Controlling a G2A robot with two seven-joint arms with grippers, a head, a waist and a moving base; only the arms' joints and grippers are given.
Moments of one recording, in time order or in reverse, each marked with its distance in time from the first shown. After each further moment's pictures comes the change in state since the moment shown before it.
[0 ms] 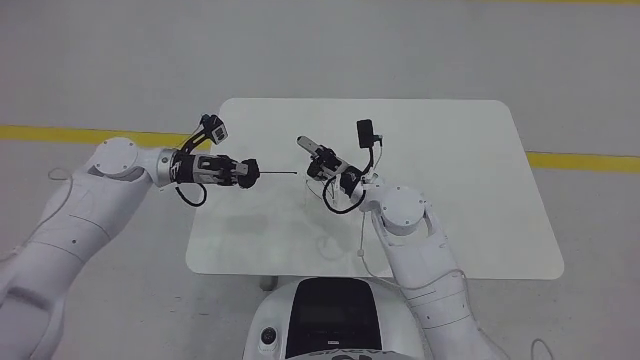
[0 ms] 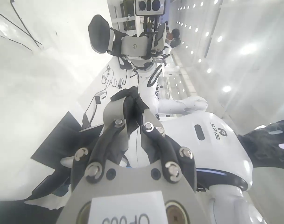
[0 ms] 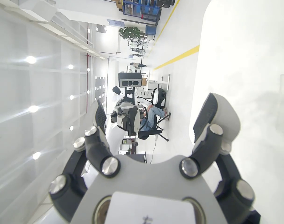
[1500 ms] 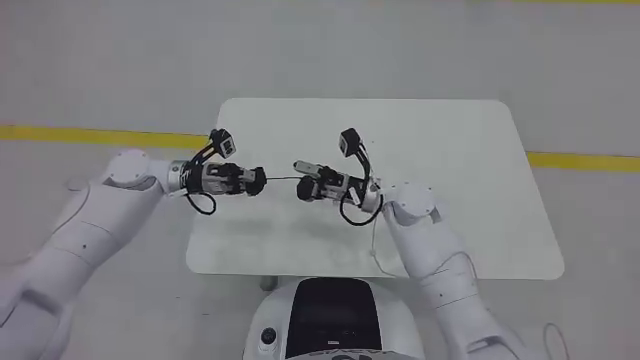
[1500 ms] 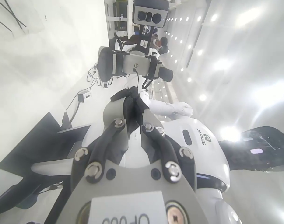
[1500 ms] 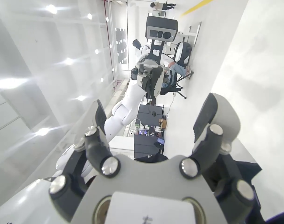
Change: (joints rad) left arm 0.030 -0.020 0.059 0.036 -0.102 0.064 0.014; right arm 0.107 0.073 0.013 0.209 0.306 -0.187 0.455
